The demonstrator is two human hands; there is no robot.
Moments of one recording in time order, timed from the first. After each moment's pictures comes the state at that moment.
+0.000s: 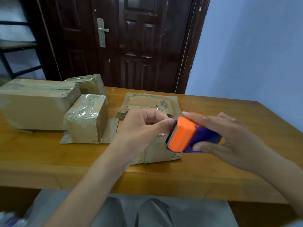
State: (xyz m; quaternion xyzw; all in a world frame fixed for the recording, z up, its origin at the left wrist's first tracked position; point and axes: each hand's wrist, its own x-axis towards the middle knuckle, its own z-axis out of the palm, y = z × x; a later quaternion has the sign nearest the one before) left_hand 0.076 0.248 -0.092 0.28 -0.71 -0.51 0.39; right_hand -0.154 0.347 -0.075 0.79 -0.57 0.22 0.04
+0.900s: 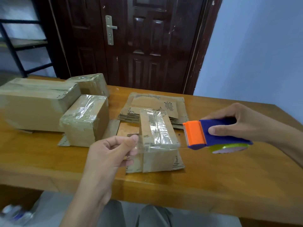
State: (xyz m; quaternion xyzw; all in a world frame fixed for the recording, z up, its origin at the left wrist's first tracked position) left_hand 0.098 0.247 -0.143 0.46 -0.46 -0.57 0.50; right_hand -0.224 0.282 -0.045 0.75 -0.57 0.22 -0.26
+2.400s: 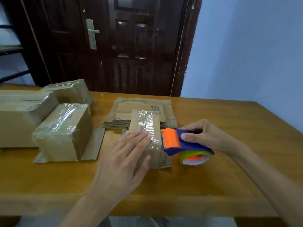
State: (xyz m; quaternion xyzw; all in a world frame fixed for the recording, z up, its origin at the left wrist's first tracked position) left_hand 0.065 0.205 -0.194 0.28 -0.89 0.03 0.35; right_hand -0.228 0.248 -0.118 0.67 -0.59 0.29 -0.35
